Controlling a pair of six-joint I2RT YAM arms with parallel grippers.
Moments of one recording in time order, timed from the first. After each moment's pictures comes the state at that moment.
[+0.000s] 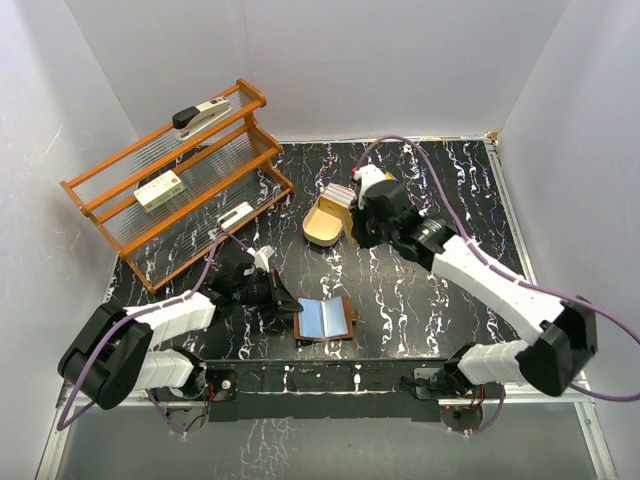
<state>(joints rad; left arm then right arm) -0.56 1.24 0.36 0.14 0.56 -0.91 0.68 1.34 1.21 -0.53 0.13 0.19</state>
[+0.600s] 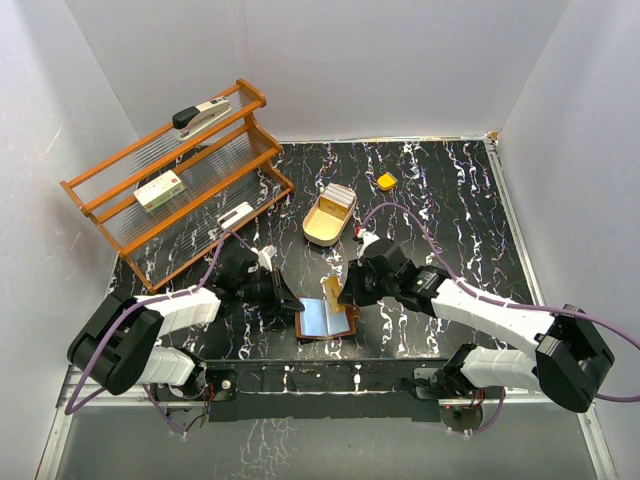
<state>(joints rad) -0.56 1.34 0.38 0.18 0.56 -0.92 0.79 1.17 0.69 -0.27 -0.17 0.63</state>
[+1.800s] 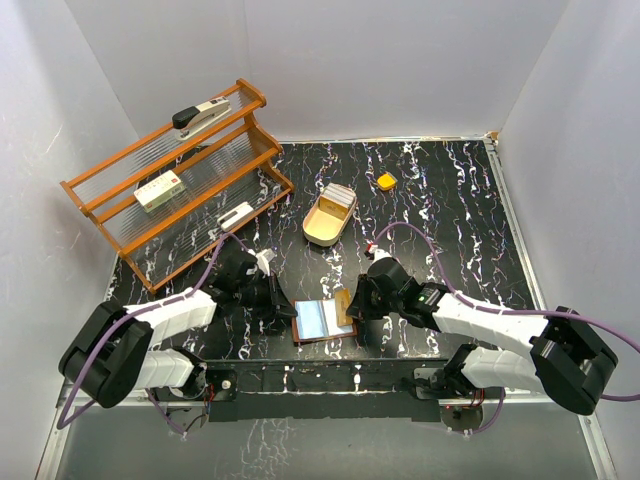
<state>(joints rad) -0.56 1.27 0.39 0.01 0.50 -0.80 0.82 1.15 0.49 -0.15 -0.08 0.77</state>
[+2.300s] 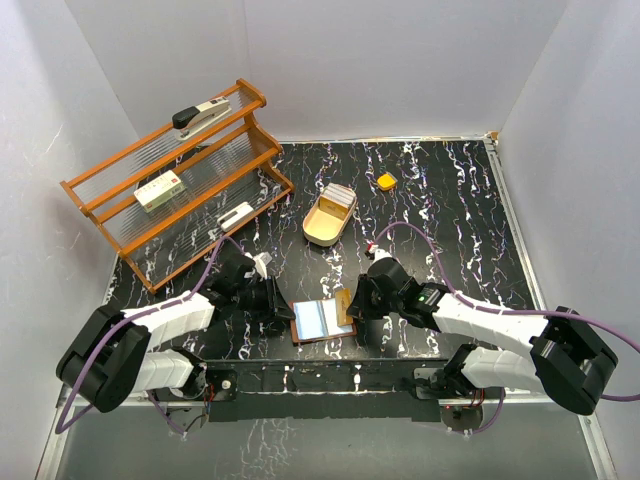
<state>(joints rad) -0.56 1.24 0.37 -0.01 0.48 -0.80 0.82 1.15 0.49 -0.15 -0.07 0.77</state>
